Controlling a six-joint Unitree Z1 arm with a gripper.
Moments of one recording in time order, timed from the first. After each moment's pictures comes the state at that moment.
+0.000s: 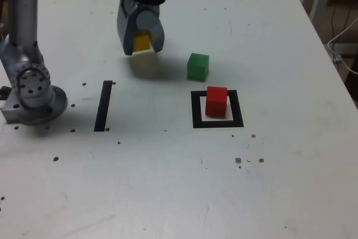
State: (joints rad) arm 0.52 1.88 -1.21 1.17 0.14 0.21
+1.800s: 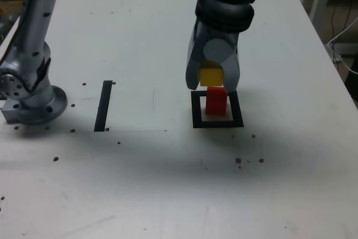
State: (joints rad) arm -0.07 2.08 -1.74 1.45 0.00 0.02
